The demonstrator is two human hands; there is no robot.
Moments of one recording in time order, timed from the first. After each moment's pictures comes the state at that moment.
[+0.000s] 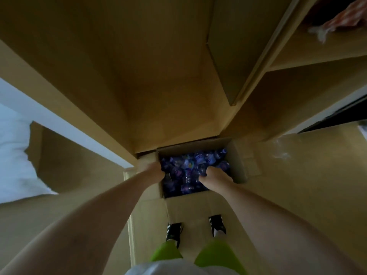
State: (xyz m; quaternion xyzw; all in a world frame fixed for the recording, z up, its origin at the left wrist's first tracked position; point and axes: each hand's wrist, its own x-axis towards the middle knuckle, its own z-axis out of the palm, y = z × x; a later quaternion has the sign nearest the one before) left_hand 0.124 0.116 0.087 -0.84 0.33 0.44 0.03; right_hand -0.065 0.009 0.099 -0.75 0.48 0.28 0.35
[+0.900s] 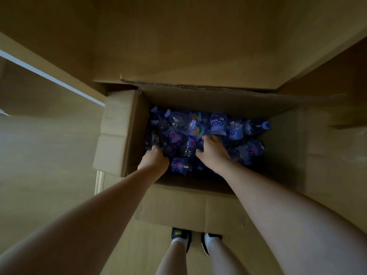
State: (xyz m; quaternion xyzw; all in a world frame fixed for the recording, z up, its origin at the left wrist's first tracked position) left_hand 0.051 0.064 -0.260 -0.88 0.06 0.46 -0.06; right_hand -0.043 -0.088 -0.294 -0.84 0.32 0.26 0.34
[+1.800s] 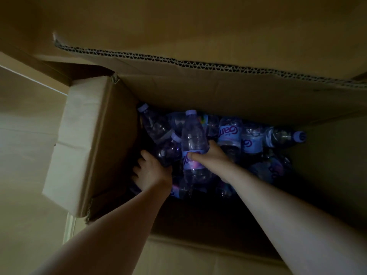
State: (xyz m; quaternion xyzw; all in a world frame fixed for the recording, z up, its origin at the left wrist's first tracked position) left_hand 0.047 0.044 -0.414 -0.95 -0.09 0.31 -0.04; right_hand -0.012 -0.102 -0.441 -0.63 0.42 0.20 0.62
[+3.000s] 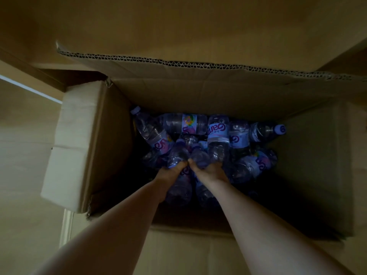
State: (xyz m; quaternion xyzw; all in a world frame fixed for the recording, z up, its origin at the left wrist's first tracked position) left_hand 0.027 0.028 -0.406 -0.72 -0.23 0.56 -0.34; right_hand -0.052 -0.074 -0.421 -0.61 0.58 0.33 0.43
